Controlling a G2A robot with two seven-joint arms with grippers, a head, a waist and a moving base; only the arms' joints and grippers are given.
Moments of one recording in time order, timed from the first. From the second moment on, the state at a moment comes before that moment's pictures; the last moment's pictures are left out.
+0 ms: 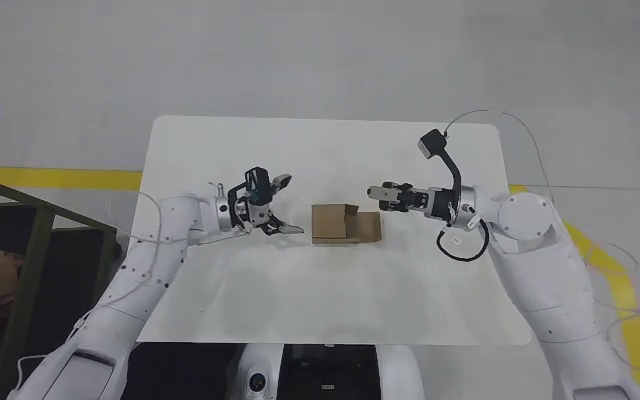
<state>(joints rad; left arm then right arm) 1.08 -1.02 -1.12 -1.27 1.58 -0.96 0.43 -1.06 -1.10 1.21 -1.58 0.21 -0.21 1.07</state>
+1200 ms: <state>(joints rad) 1.04 -1.03 -0.98 -1.21 1.72 -0.93 0.50 -1.06 -1.10 1.19 -1.56 0.22 -0.23 1.04</state>
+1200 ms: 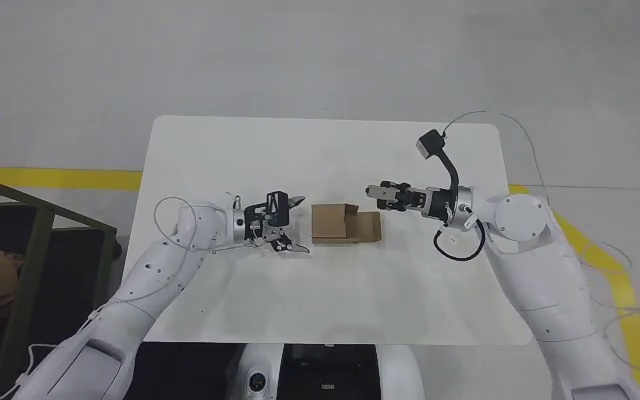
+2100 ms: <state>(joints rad) 1.00 -1.09 -0.88 -1.16 1.57 -0.82 0.36 -1.06 -1.10 1.19 -1.56 0.22 -0.23 1.04</state>
